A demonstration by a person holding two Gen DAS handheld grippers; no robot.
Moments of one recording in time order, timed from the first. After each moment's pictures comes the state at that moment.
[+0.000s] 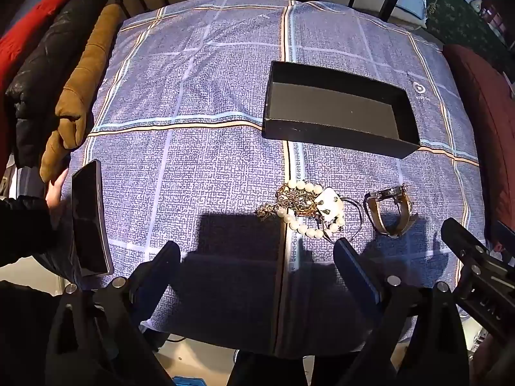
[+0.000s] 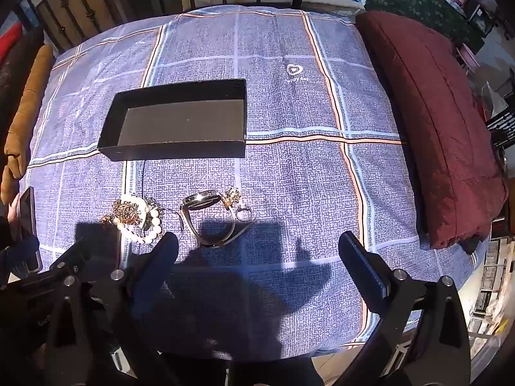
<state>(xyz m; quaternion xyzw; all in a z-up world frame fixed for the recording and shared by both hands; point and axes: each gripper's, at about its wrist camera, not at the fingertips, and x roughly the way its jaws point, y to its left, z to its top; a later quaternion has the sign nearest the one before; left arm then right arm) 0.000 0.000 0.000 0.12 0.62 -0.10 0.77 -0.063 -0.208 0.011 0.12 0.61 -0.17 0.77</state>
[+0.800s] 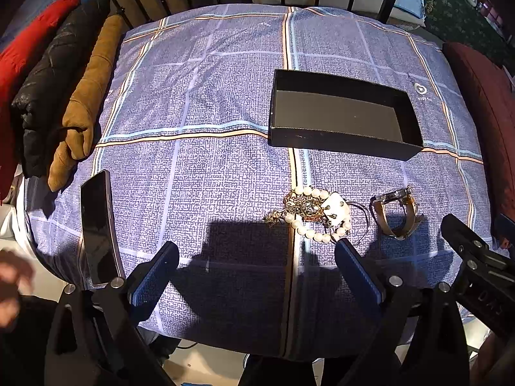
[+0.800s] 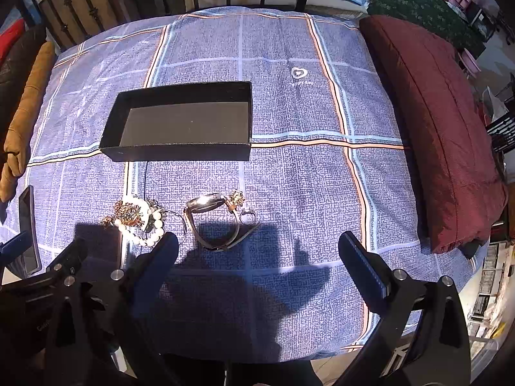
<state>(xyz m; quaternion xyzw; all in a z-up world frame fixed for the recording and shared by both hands) 0.000 0.000 0.005 0.13 0.61 -0.10 0.78 -0.059 -0.204 0.010 0.11 0.61 -0.17 0.77</state>
